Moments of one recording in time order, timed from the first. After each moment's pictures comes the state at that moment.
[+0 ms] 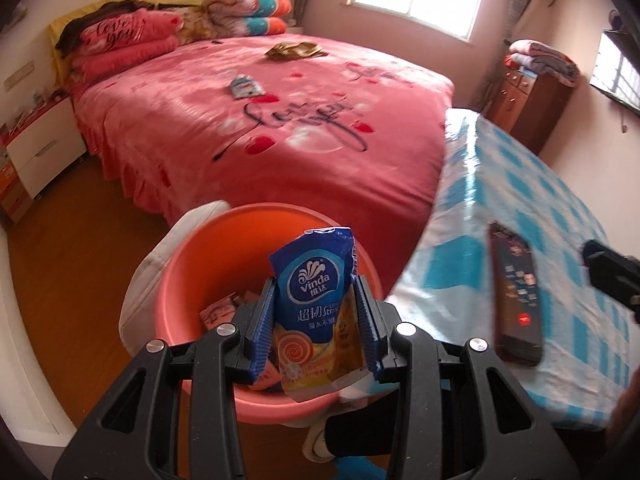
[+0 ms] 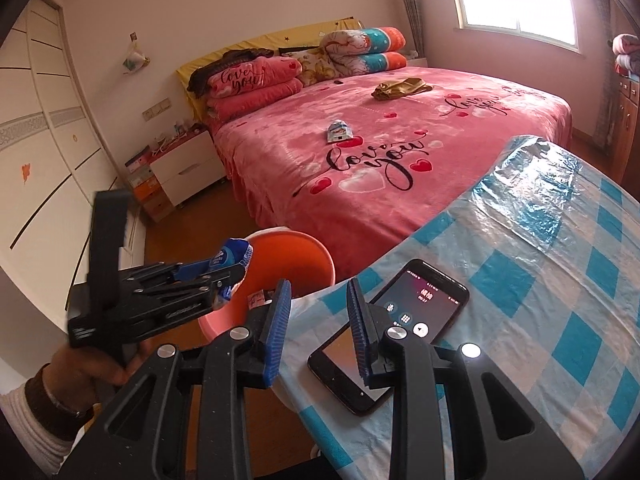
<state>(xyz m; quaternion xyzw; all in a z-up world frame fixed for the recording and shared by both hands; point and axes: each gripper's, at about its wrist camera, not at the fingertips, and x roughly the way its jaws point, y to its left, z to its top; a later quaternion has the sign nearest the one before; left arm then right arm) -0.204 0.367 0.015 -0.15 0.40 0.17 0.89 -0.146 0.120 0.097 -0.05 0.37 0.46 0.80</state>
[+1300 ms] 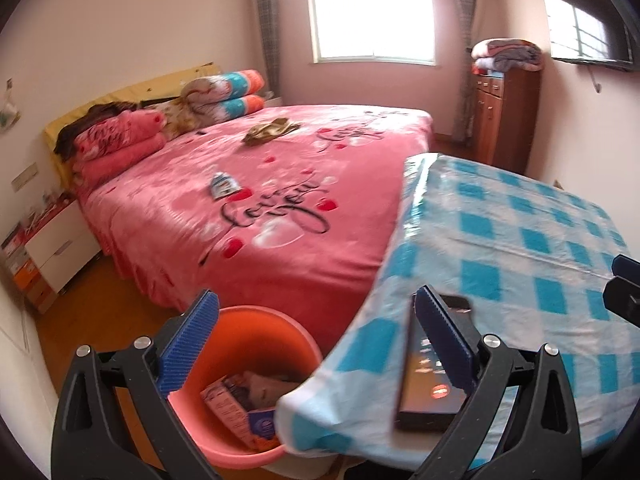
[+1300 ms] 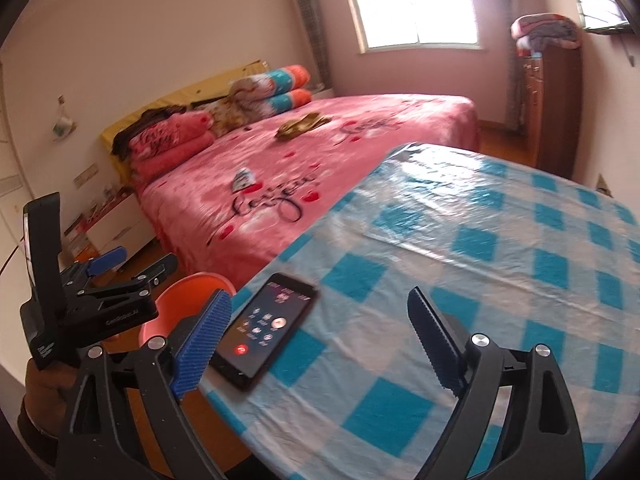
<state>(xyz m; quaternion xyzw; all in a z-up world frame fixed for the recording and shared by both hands) -0.167 0.263 0.095 -0.01 0.31 0.18 0.93 -0.135 -0.007 0.121 0.02 0.33 0.31 0.89</state>
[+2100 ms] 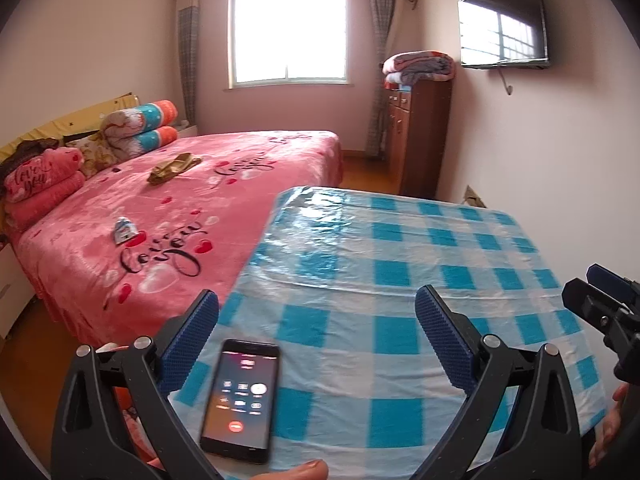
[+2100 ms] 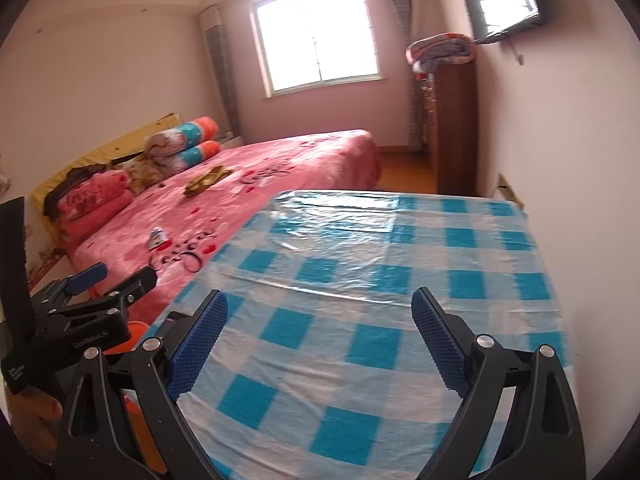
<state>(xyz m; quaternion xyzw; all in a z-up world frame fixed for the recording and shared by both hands) -0.145 0.126 0.137 0.00 0.27 0.03 0.96 -0.153 -0.145 0.151 0.06 0.28 0.14 0.95</state>
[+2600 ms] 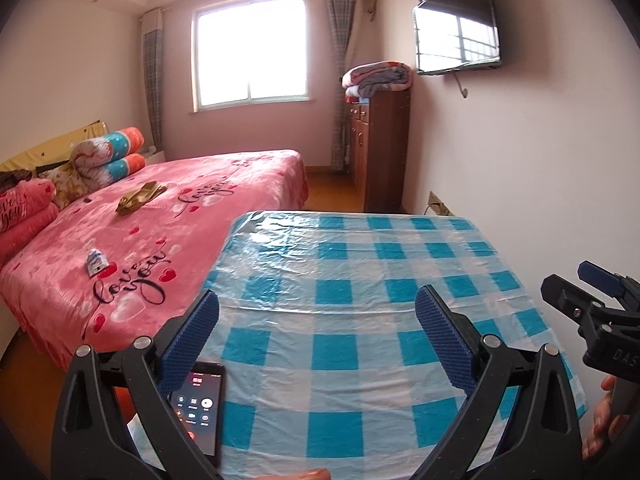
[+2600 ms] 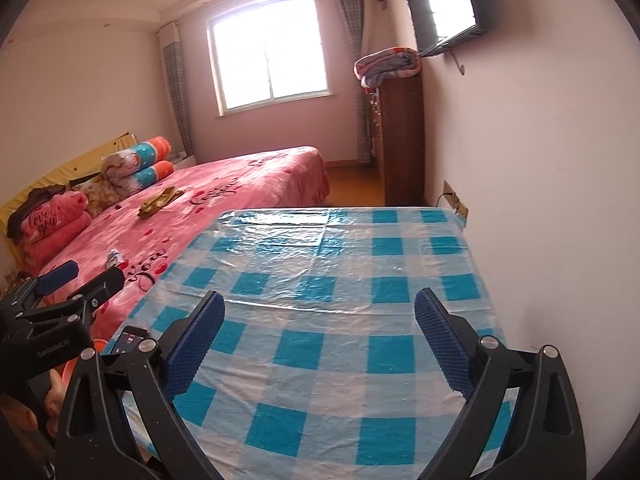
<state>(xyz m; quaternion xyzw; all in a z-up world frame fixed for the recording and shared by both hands) -0.157 0.072 0.155 0.03 0.24 -0.03 0.97 -0.173 -0.197 0.158 0.06 0.26 0.06 0.96</state>
